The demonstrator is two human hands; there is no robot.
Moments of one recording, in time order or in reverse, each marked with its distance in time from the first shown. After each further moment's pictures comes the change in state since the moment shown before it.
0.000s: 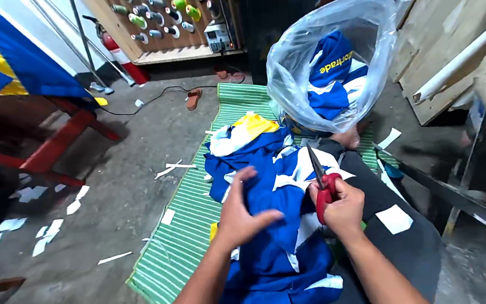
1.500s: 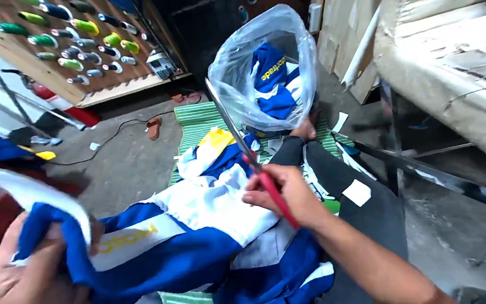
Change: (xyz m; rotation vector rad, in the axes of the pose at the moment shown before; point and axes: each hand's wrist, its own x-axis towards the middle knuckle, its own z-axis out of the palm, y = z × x) left_hand 0.005 0.008 -0.177 -0.303 0.138 0.407; right_hand 0.041 -0.083 -0.014 0.600 -0.406 0.207
